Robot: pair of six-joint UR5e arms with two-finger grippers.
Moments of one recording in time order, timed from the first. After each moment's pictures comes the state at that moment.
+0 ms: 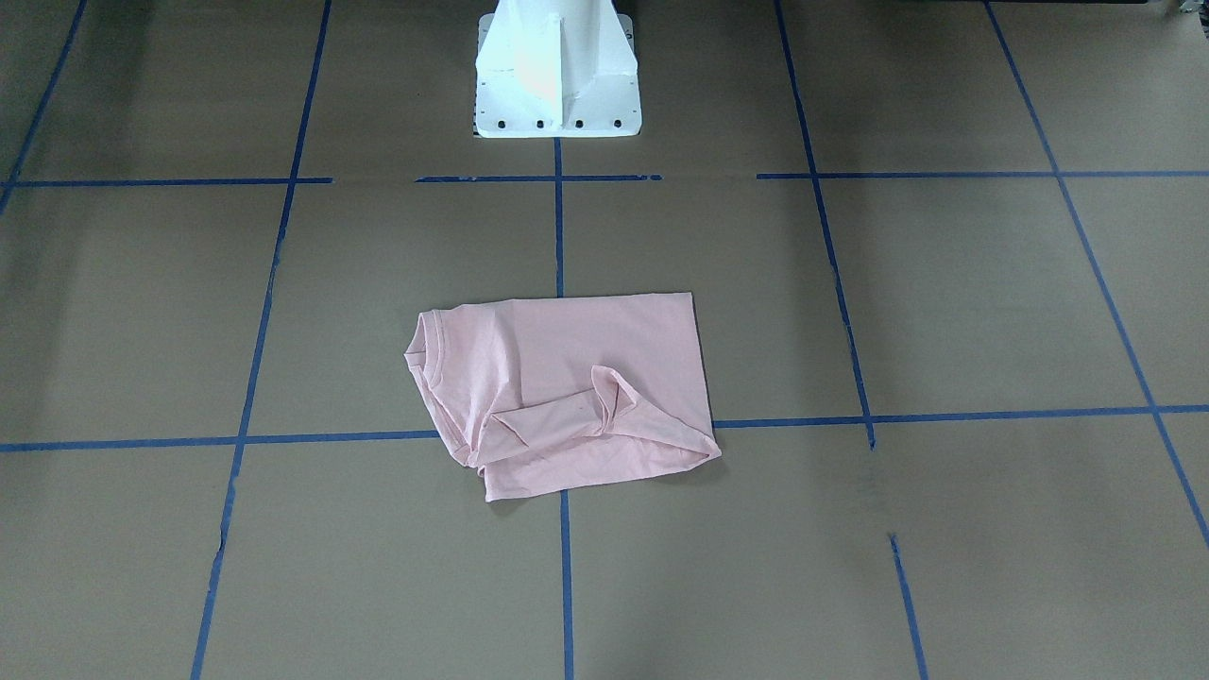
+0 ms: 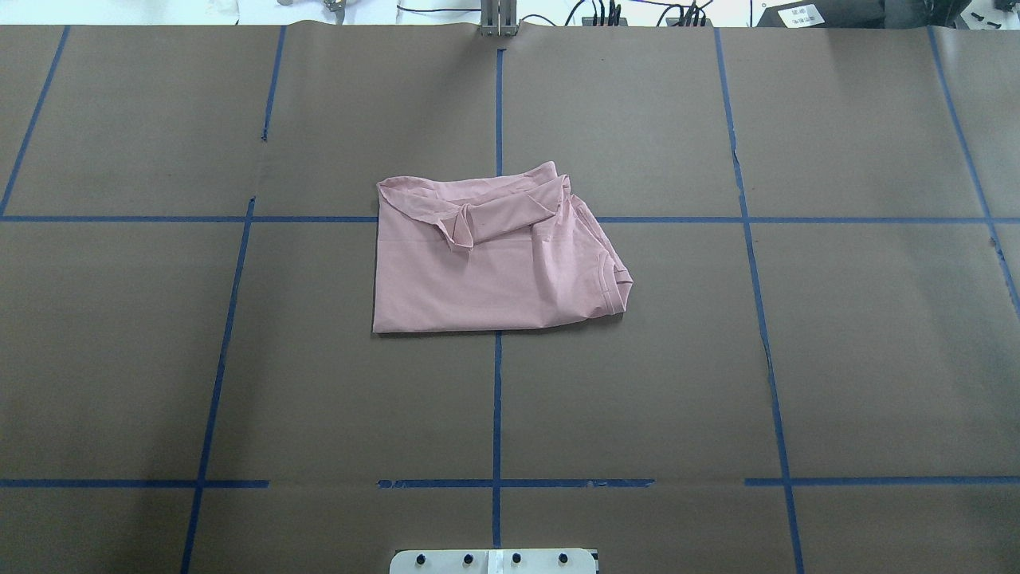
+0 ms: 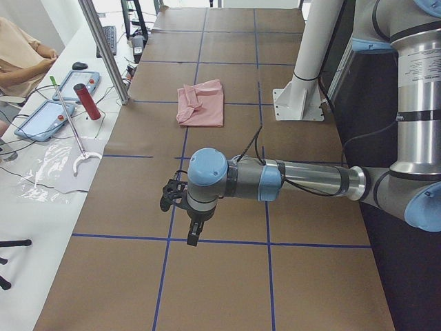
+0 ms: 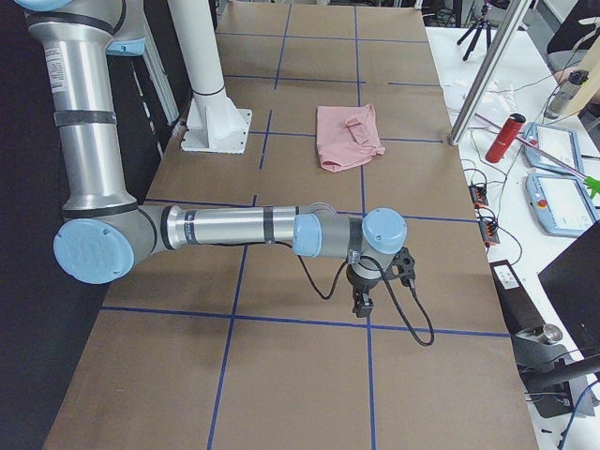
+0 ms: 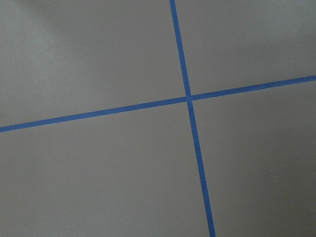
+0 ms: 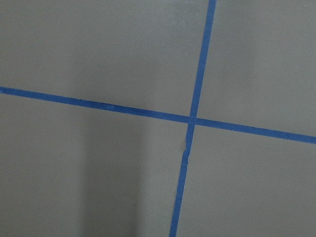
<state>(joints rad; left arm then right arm) -1.69 -1.45 -1.79 -1.60 -2.33 0.17 1.53 -1.47 1.55 -1.67 2.38 -0.15</state>
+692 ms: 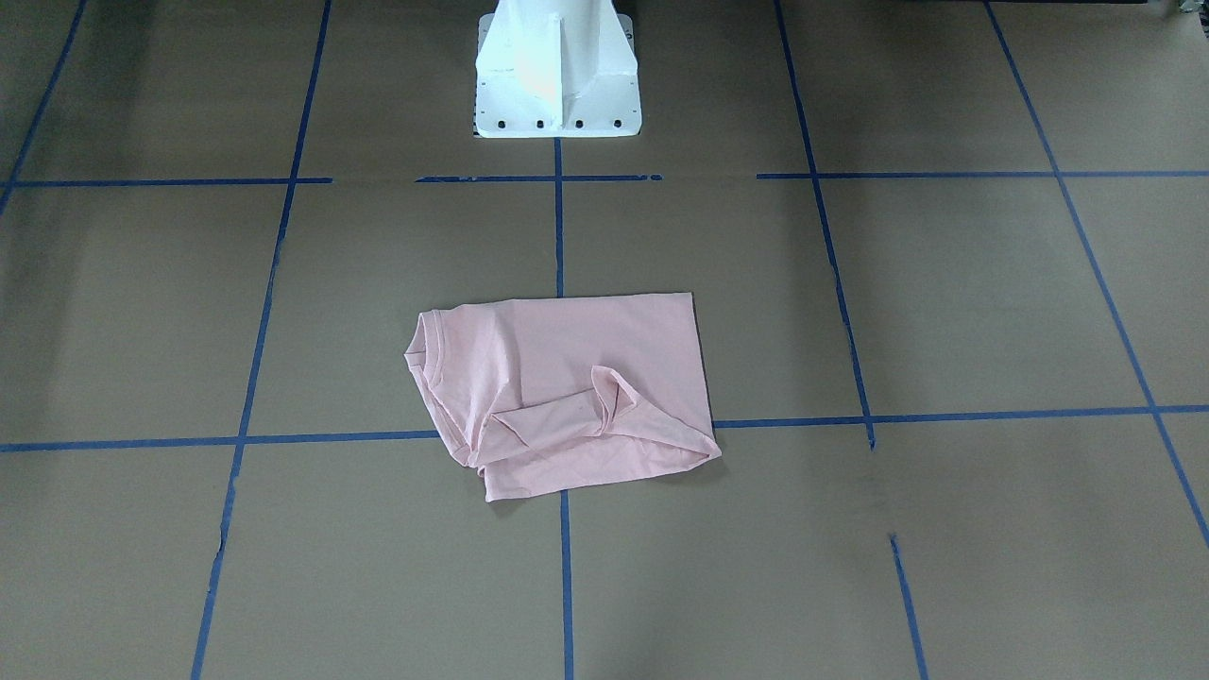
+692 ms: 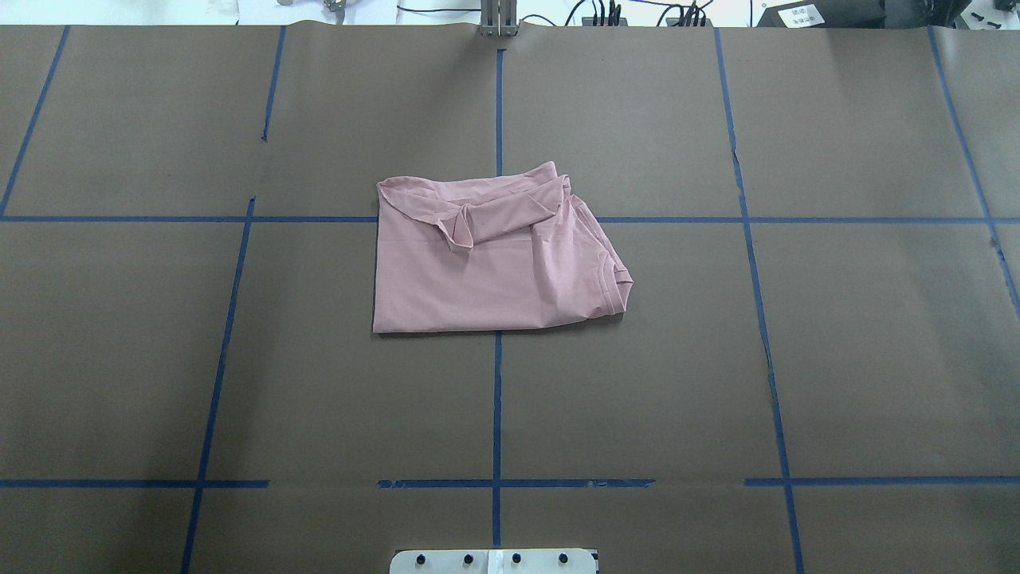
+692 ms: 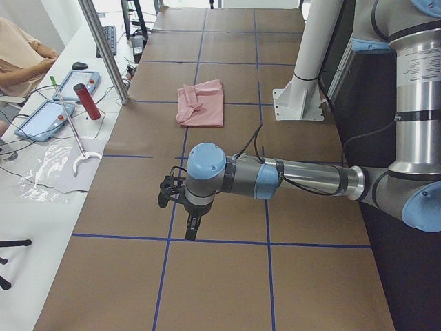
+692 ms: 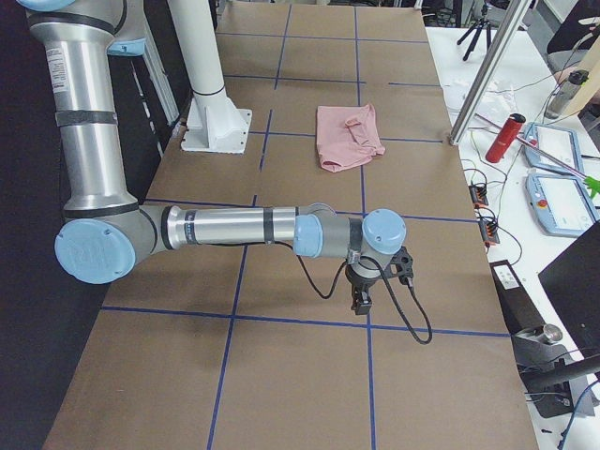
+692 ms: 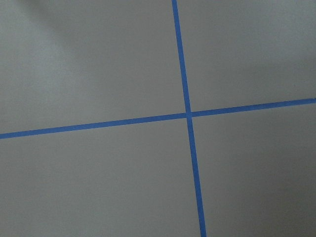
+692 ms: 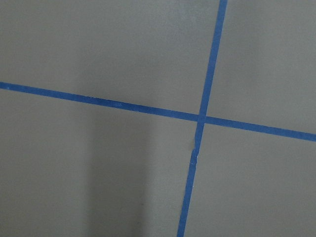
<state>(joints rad) -1.64 -1.45 -1.81 -1.64 -2.32 0.02 1.52 -1.48 1.55 -1.67 2.40 -0.14</state>
